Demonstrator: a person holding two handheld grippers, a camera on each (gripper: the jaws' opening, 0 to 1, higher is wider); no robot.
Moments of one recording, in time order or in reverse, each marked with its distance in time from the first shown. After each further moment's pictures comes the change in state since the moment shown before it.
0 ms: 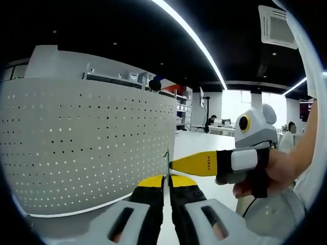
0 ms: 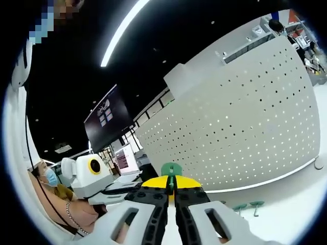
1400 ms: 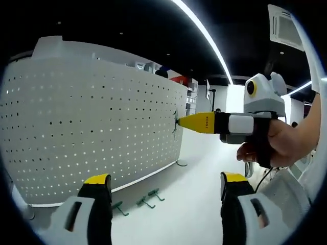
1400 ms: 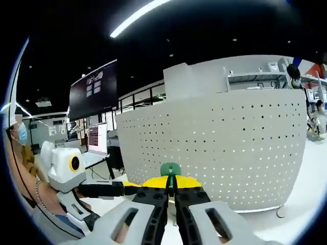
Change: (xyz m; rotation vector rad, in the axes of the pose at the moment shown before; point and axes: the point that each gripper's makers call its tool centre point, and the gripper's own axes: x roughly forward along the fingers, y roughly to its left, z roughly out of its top) left arm -0.007 0.026 -0.033 -0.030 0.082 0.035; right arm 0.019 -0.022 0.029 -0.393 0.039 -0.199
